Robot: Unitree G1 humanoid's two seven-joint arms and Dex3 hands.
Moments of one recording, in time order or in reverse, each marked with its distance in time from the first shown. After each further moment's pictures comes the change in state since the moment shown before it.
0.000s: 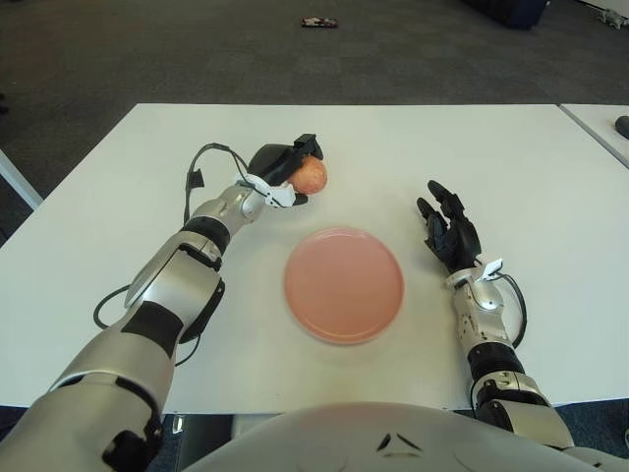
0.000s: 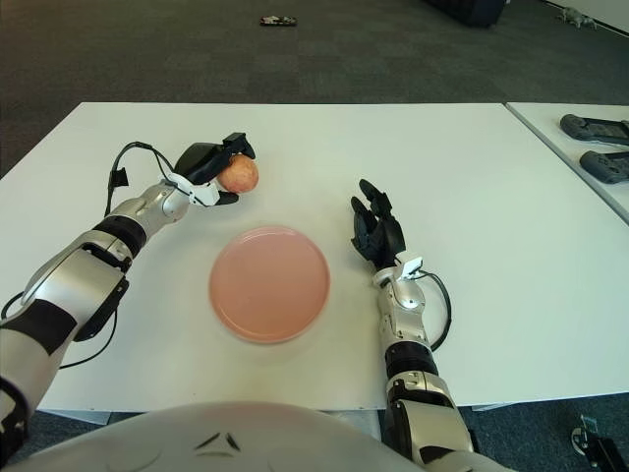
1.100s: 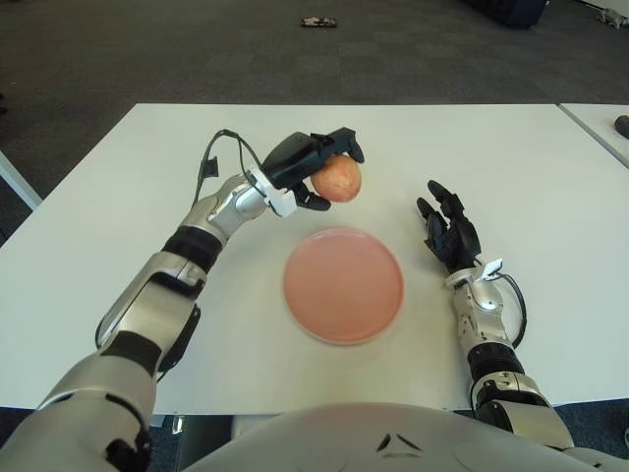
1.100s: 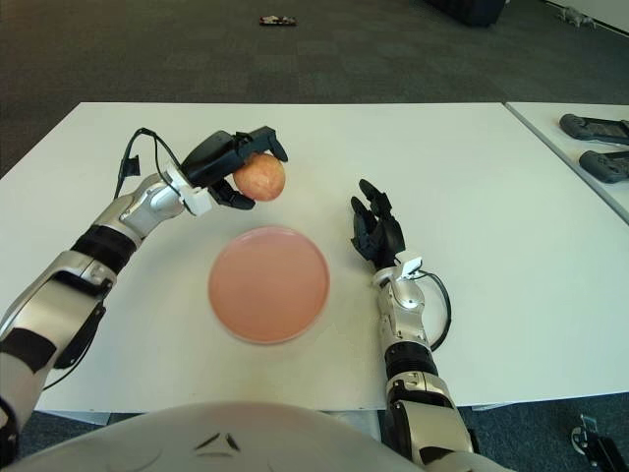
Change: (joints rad) left arm 0.230 0.104 0.069 -0.718 -0.176 -0.142 -0.444; right arm 0.001 0.000 0.002 -0.005 -0.003 0.002 -0.001
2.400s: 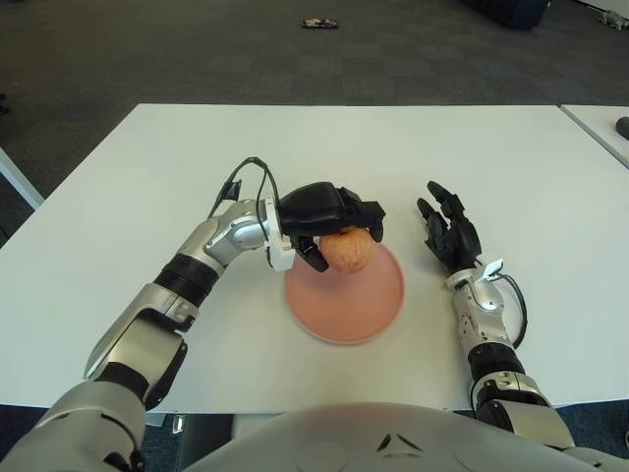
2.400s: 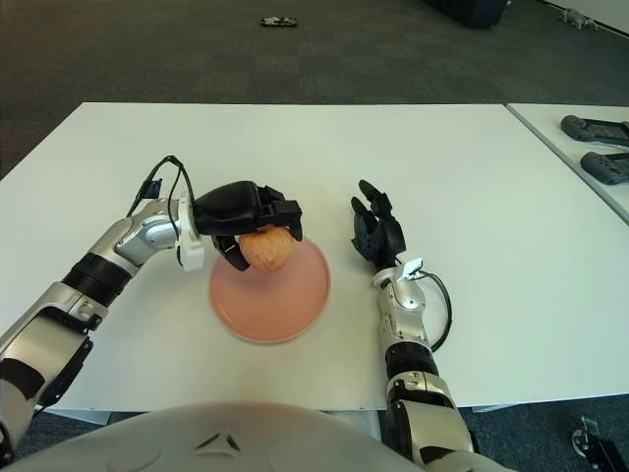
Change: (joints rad) left arm 0.118 0.020 -0.032 -0.165 0.049 -0.158 -0.247; right arm -0.001 -0.001 -0.005 0.009 0.003 -0.006 0.013
